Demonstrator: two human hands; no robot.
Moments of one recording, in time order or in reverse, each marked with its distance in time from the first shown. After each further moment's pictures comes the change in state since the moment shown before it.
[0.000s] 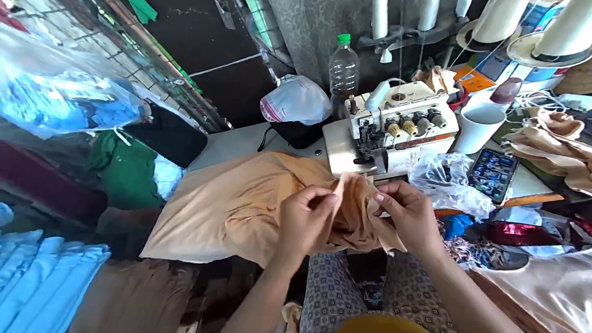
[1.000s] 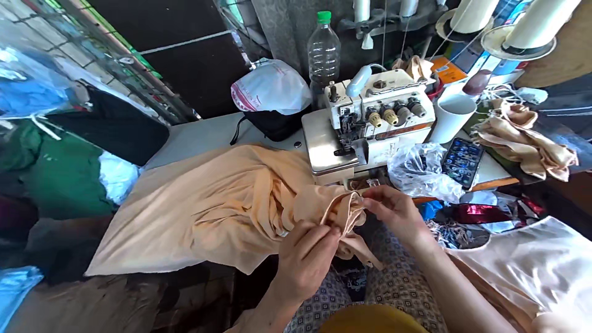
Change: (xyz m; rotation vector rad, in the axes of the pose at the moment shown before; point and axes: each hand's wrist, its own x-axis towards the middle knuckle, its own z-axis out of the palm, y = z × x) left_hand -0.055 -0.038 0.035 0.285 0.145 0.729; right_hand -0.011 0.016 -0.033 -0.237 -0.095 0.281
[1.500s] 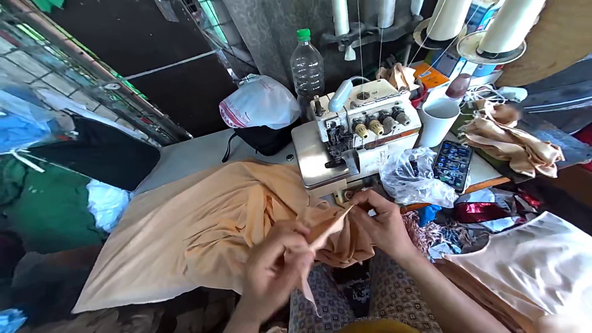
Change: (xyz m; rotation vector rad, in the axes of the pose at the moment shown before) left_hand 0.030 -0.023 -0.035 -0.474 -0.189 -0.307; right_hand 0.020 0.021 0.018 -0.005 0.073 -0.483
